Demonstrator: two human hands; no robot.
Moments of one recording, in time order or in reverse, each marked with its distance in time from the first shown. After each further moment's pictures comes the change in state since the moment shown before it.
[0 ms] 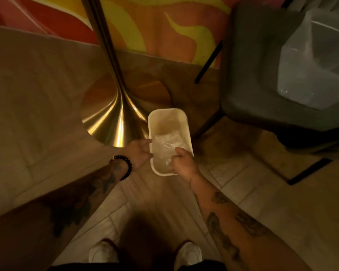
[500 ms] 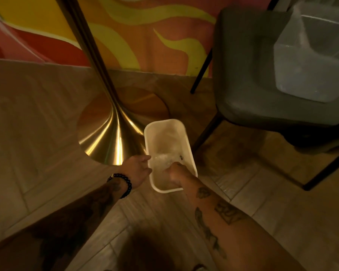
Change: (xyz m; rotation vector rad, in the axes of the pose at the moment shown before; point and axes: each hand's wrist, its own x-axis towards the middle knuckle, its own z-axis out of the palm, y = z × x) left_hand 0.024 -0.020 0.015 0.087 0.045 0.039; right_hand 0.010 -0.033 0.010 -0.529 -0.079 0.021
